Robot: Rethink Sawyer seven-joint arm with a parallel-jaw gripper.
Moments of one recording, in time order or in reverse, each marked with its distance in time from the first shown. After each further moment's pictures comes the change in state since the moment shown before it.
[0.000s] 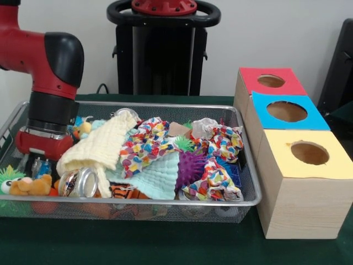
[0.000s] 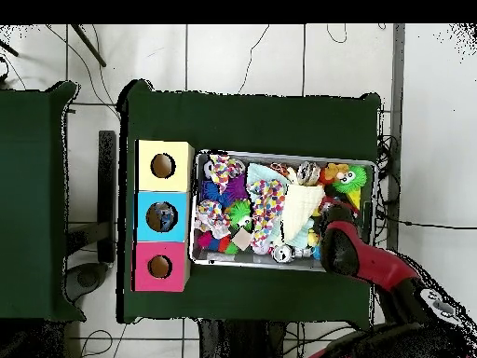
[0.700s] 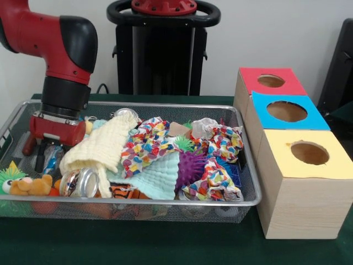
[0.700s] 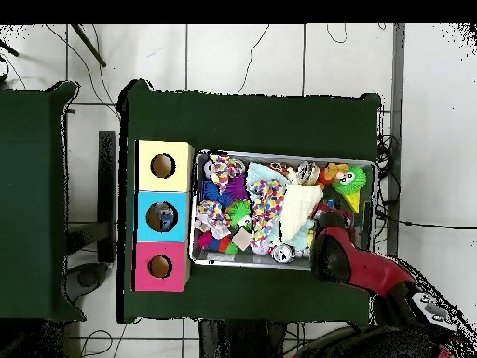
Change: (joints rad) arm 0.066 -0.059 -0.056 0.068 0.010 0.010 0.000
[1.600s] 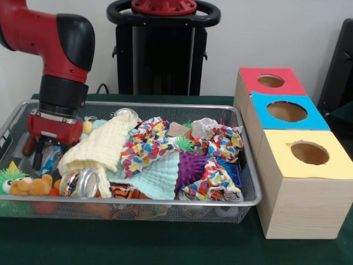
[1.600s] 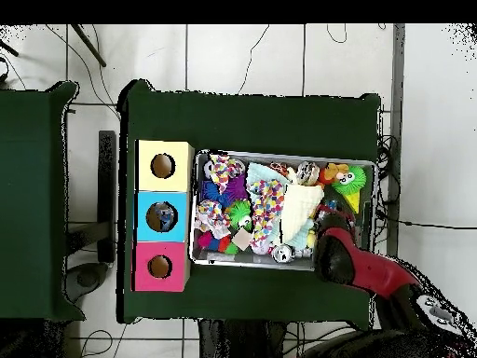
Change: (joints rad) arm -0.020 -0.016 0.003 0.004 0.000 0.056 0.000
